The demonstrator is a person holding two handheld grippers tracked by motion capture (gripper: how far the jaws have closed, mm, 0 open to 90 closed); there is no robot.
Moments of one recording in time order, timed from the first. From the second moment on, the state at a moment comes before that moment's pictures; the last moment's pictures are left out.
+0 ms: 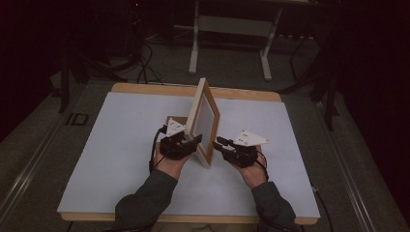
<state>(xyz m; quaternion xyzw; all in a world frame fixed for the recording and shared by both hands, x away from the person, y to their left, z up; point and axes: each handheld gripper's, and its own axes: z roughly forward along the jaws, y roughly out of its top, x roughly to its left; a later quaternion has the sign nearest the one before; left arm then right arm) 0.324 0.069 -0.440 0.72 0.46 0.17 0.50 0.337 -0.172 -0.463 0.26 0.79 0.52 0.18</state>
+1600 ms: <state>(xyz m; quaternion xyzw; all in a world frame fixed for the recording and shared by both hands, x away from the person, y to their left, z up) 0.375 0.153 -0.441 0.78 0.32 0.01 0.53 0.343 -0.195 -0.456 0.28 0.78 0.52 0.20</state>
